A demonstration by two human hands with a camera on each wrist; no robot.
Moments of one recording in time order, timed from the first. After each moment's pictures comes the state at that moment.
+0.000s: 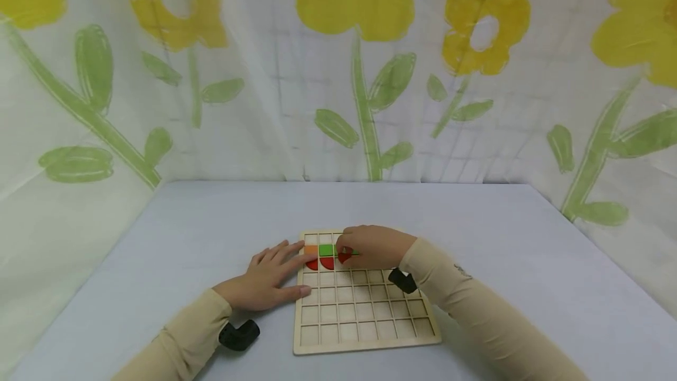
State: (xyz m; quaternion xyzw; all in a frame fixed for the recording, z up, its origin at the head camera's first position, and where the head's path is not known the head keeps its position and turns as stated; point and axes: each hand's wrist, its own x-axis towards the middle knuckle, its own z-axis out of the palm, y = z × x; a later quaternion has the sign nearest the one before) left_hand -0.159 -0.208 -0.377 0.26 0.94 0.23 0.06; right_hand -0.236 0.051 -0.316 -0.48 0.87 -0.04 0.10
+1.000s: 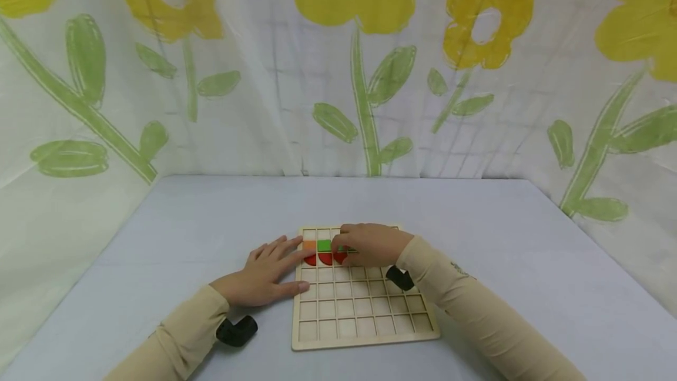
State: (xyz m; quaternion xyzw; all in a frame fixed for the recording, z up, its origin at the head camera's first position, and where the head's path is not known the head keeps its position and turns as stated) left_hand -0.158 -0.206 -0.372 0.26 0.94 0.23 0.07; right_hand -0.235 0.048 -0.320 -0.50 0.86 -0.02 0.10
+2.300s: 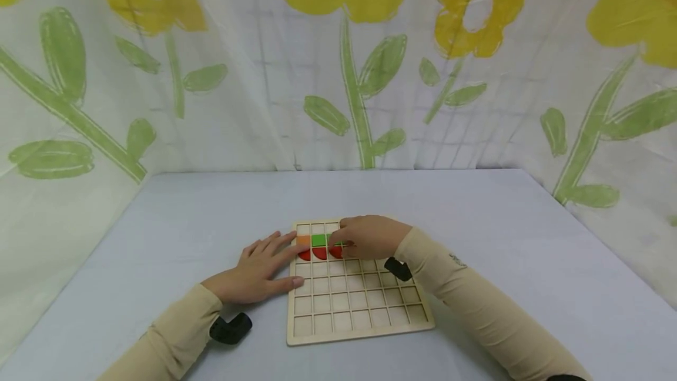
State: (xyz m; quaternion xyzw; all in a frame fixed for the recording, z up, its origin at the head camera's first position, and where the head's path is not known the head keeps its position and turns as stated) left_hand -0.162 -0.204 -0.376 0.26 0.94 0.22 0.05; right_hand -0.241 0.059 -0.317 -0.50 0.86 -0.01 0.09
